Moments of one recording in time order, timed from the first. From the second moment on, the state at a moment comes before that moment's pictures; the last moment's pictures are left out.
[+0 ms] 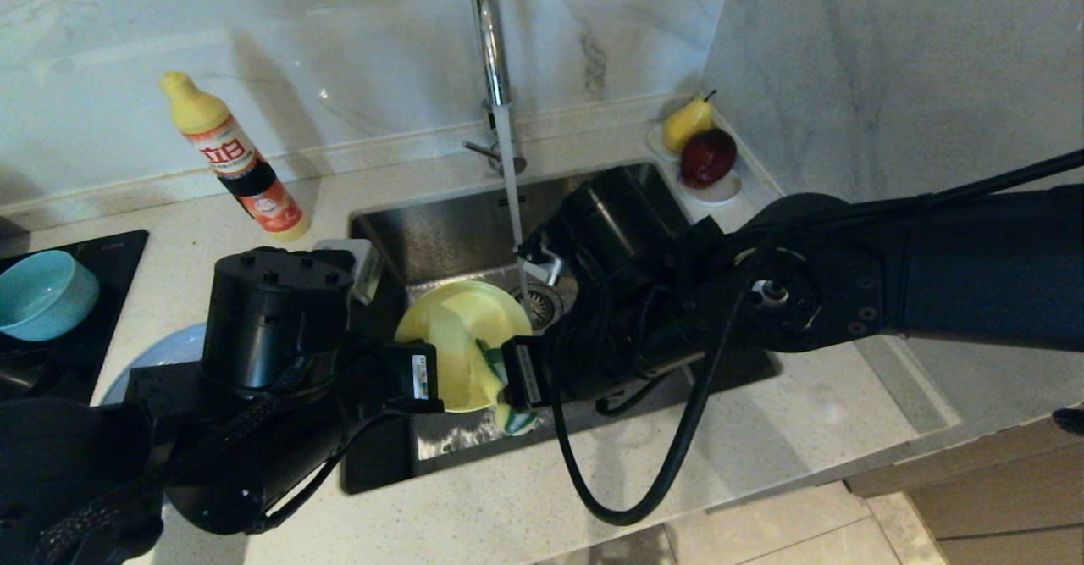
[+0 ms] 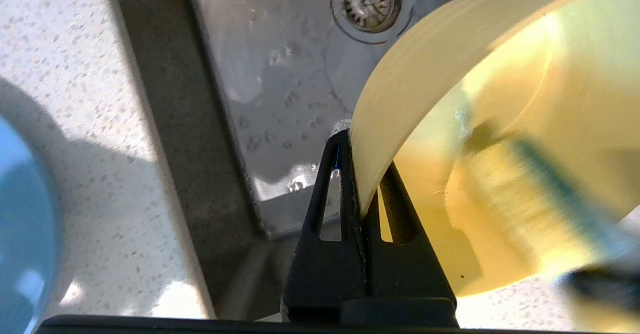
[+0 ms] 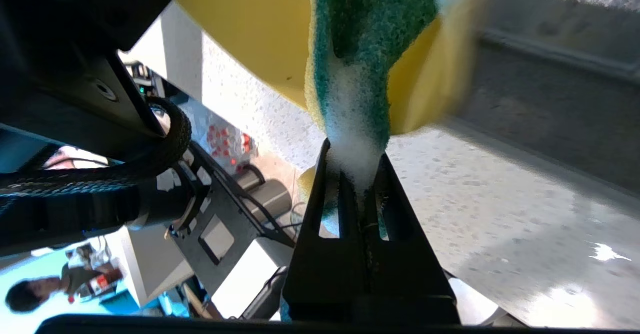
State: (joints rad) left arm -0.67 1.55 -0.74 -0.38 0.48 -0.25; right arm 0.87 2.05 -1.78 0.43 0.24 0.47
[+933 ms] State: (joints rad) left arm -0.71 1.52 -0.61 -0.53 0.47 -0.16; right arm 0.83 2.05 -1.93 0.45 0.24 0.51
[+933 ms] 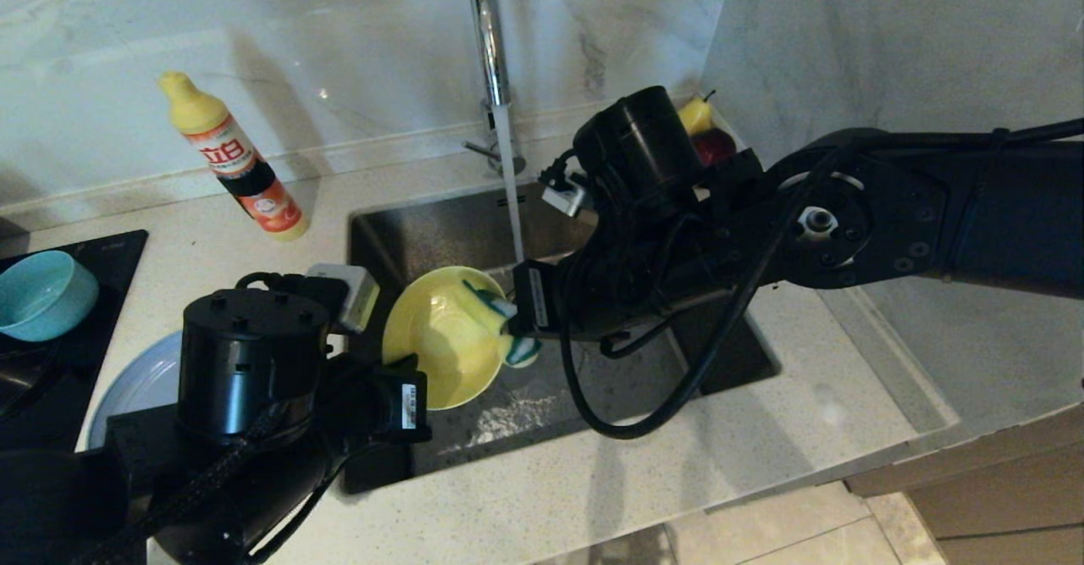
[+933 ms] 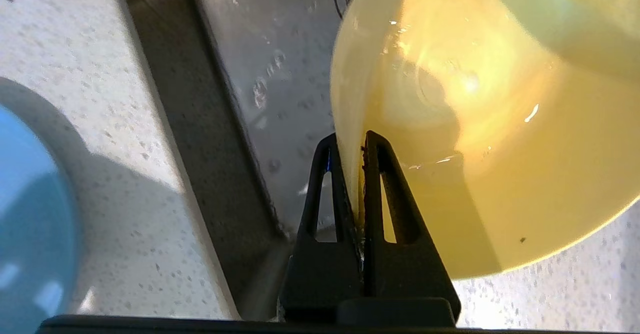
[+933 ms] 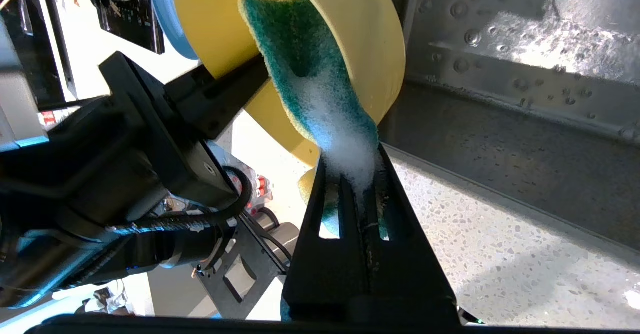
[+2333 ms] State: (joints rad) left arm -0.68 1.48 -0.70 -0.47 0.46 -0.18; right arm 0.84 1.97 -1.88 0.50 0.24 0.53
